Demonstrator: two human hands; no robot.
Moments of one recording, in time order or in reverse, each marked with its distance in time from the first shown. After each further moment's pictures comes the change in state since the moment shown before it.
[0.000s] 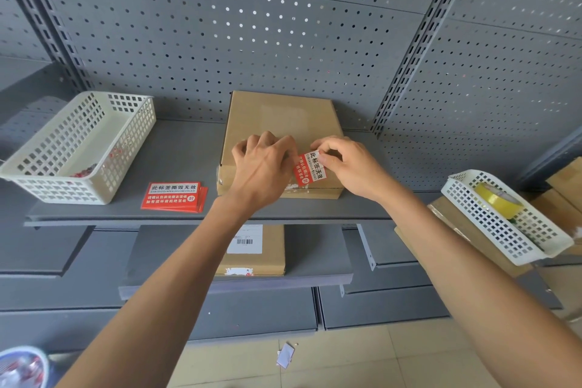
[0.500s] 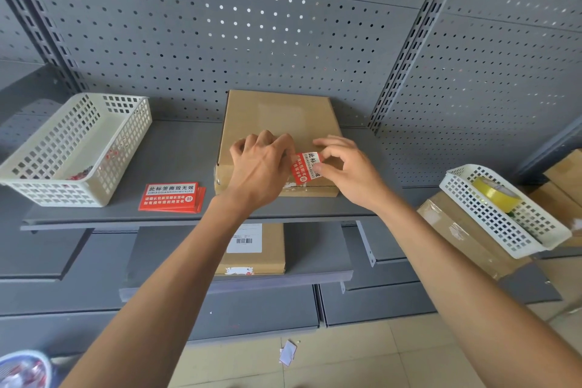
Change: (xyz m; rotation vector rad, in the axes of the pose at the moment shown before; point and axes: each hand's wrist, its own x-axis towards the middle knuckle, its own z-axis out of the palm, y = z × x) left_hand 0.000 -0.002 0.001 0.041 0.006 0.042; right_hand -0.015 0.010 0.013 0.076 0.098 0.015
